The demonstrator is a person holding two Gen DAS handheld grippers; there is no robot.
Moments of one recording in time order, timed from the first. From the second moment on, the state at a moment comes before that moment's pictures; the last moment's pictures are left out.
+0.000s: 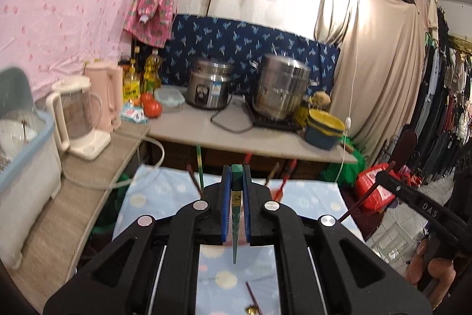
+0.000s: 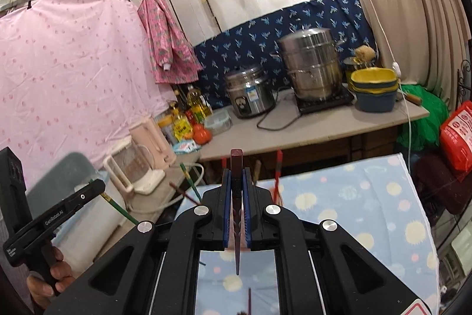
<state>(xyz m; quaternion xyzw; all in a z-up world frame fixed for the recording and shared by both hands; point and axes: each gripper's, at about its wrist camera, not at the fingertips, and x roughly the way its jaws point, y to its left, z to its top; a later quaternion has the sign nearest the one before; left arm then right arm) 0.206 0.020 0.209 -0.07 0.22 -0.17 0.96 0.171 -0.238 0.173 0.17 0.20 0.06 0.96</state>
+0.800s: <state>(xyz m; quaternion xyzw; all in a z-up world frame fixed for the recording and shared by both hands) 0.330 0.012 0.166 -0.10 0.24 -0.14 0.96 0.313 -0.210 0.107 0.17 0.26 0.05 0.95</state>
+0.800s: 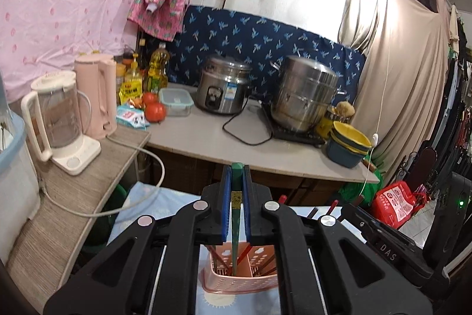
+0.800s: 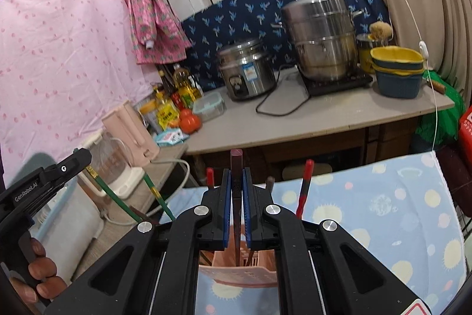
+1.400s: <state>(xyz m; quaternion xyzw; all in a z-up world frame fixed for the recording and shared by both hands) 0.304 0.029 0.132 -0.12 0.28 -0.11 0.95 0.271 -0.213 0.091 0.16 0.27 0.02 0.95</state>
